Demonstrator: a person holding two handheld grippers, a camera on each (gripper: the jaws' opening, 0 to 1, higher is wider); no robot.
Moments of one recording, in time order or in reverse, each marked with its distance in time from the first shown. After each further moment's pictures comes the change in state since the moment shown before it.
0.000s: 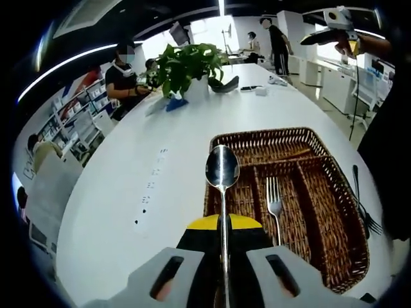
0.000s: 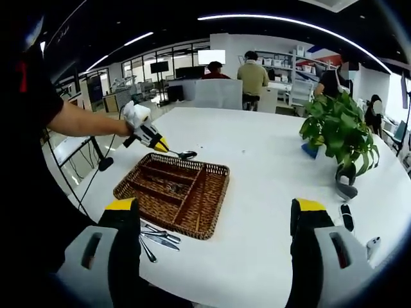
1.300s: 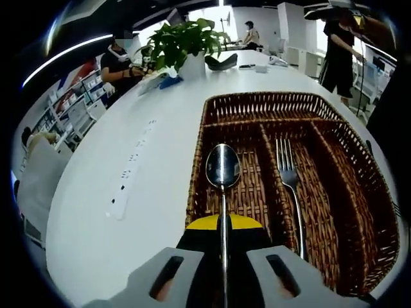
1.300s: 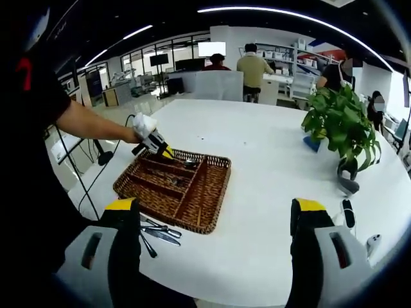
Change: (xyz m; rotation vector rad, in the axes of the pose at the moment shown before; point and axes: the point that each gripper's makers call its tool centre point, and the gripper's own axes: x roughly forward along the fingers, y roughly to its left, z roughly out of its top) left arm 0.051 0.005 -0.066 -0.017 0.069 -0.025; right arm 0.008 0.004 -0.007 -0.001 0.053 0.004
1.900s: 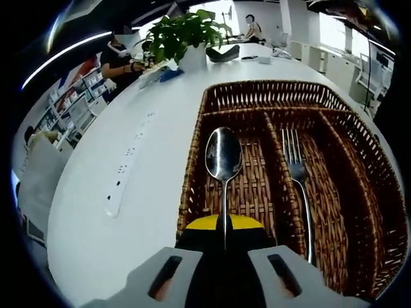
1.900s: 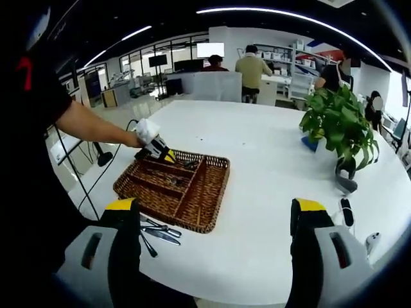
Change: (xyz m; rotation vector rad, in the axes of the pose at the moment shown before) left arm 0.013 -0.002 -0.004 0.006 0.030 0.018; right arm -0.007 -0.001 0.000 0.006 -0.010 -0.013
